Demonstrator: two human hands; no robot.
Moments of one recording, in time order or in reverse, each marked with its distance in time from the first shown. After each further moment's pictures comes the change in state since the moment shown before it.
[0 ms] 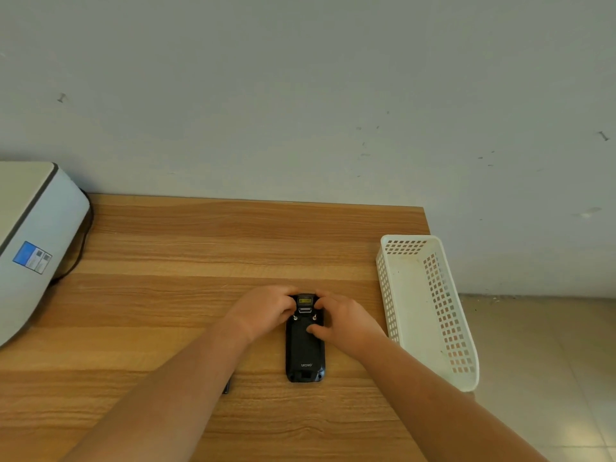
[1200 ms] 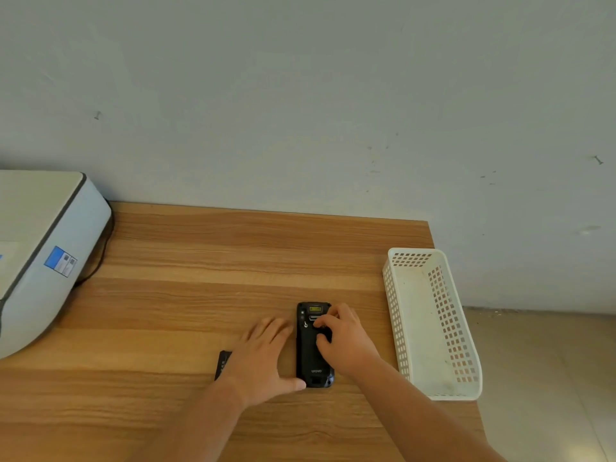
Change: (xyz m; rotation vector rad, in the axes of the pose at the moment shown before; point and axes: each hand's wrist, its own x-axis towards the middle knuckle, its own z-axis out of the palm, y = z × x) left_hand -0.075 0.025 0.033 -0.021 -0.055 -0.291; right_hand -0.015 -0.024 0.019 0.093 0.116 0.084
